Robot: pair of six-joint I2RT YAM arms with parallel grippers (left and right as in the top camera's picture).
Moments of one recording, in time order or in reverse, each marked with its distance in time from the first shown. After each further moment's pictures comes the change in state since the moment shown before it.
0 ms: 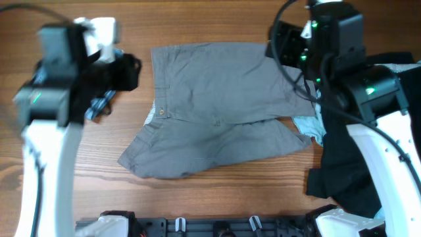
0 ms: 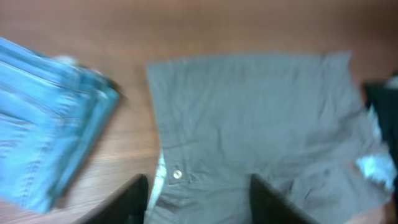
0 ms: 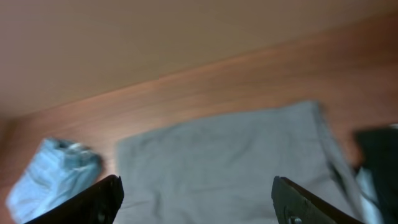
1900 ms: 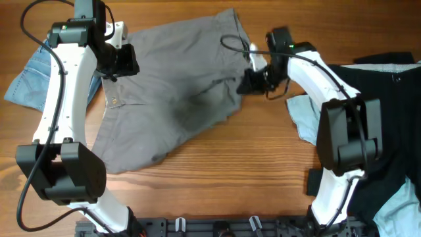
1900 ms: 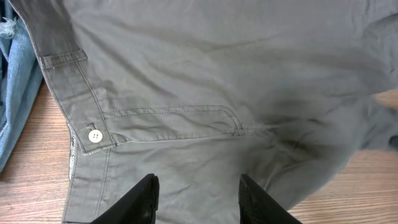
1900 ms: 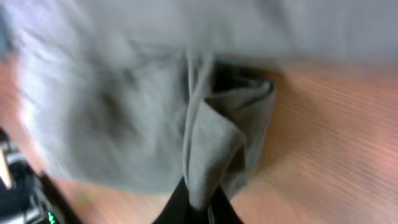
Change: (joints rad) left arm 0.095 0.467 0.183 -0.155 -0.018 -0.006; right arm -0.117 0.651 -0.160 0.114 -0.769 -0.467
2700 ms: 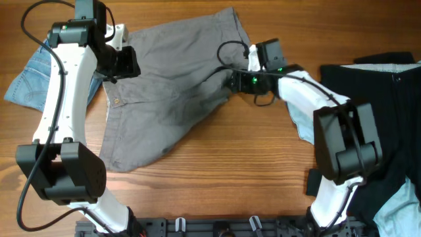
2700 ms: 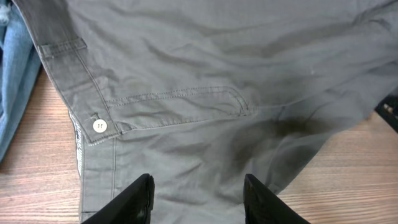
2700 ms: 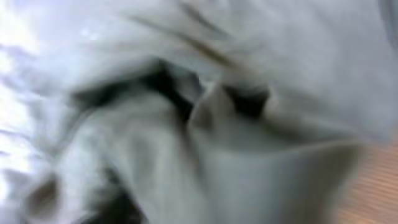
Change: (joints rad) left arm 0.000 0.000 0.000 -0.032 0.000 0.004; right arm 0.079 -0.052 -0.275 0.594 0.228 0.318
